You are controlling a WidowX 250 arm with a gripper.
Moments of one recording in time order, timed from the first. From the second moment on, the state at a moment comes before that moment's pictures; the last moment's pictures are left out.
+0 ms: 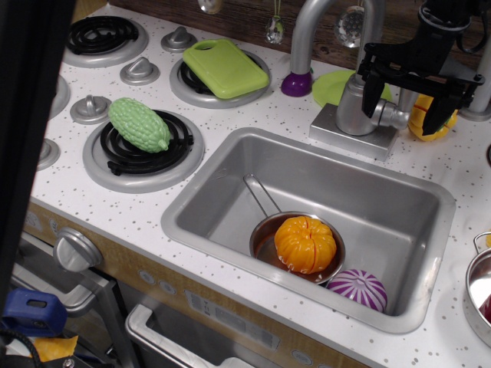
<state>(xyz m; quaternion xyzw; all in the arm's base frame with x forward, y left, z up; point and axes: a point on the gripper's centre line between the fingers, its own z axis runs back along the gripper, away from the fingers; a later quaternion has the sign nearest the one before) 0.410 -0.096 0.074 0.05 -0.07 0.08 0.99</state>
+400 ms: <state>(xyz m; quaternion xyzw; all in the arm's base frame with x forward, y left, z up) 0.406 -0.095 0.052 0.08 -0.05 0.07 0.99</state>
